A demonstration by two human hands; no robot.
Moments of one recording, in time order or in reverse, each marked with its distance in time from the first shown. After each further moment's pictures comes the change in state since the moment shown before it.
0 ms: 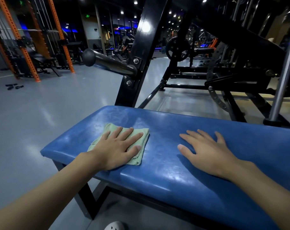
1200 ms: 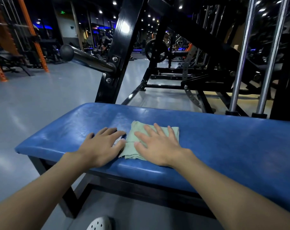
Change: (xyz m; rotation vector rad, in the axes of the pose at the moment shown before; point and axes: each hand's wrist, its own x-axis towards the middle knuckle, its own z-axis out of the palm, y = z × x) left_hand -0.030 0.040 -0.005 -0.166 0.136 0.010; right_hand -0.012 -0.056 0.018 -0.021 -0.047 -0.125
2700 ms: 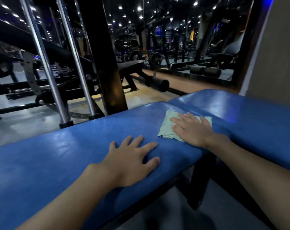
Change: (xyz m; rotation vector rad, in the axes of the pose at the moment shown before) left_hand 0.043 0.515 0.080 0.088 -0.256 0.910; right_hand -0.362 0.451 -0.033 0.038 0.186 1.017
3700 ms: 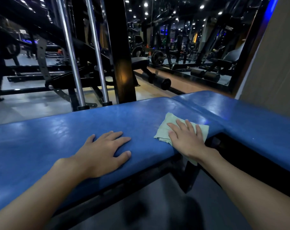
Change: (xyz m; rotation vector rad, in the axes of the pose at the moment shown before) left_hand -0.106 -0.065 0.008 -0.061 0.053 -0.085; right_hand -0.092 -0.069 0.021 0.099 0.068 0.046
